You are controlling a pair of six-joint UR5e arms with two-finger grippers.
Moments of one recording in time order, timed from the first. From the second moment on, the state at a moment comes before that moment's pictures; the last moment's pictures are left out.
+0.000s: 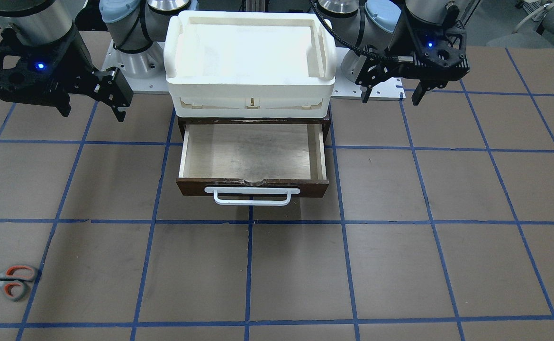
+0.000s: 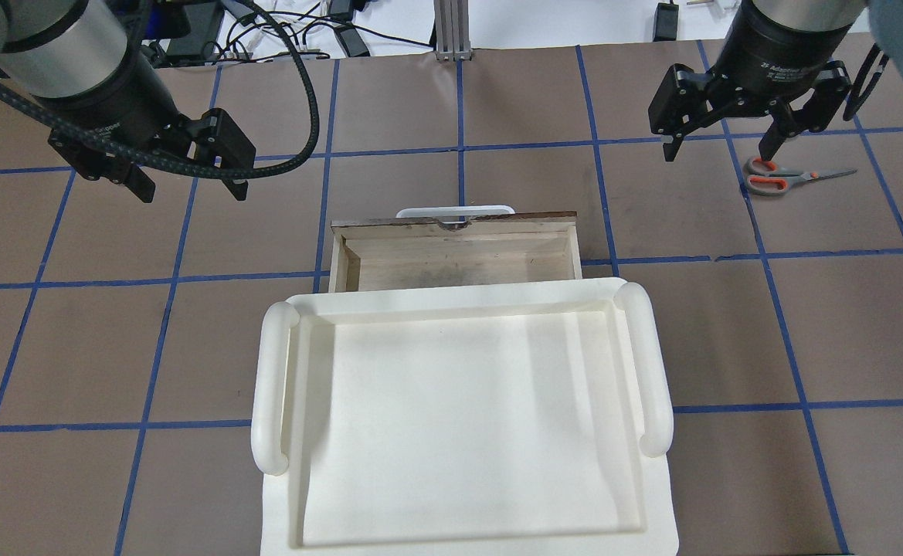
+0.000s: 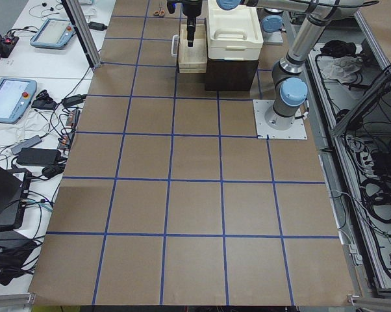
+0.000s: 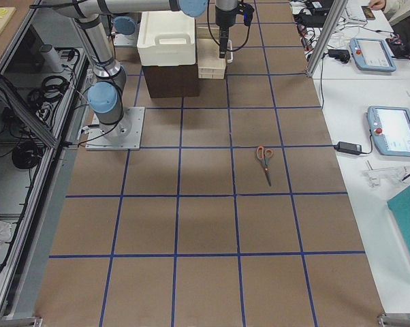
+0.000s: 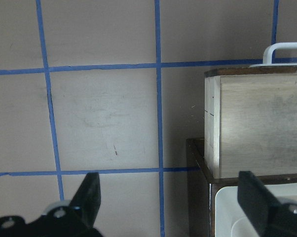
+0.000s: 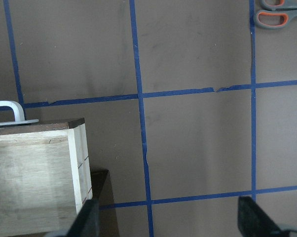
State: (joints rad) left arm -1.57 -1.49 -1.56 -1.63 1.58 0.02; right arm 1.54 -1.56 1.50 -1.51 -1.60 0.04
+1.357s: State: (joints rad) left arm -1.57 -1.49 -1.56 -1.63 1.58 0.02; right arm 1.53 -1.55 1.50 -1.50 -1.59 -0.19
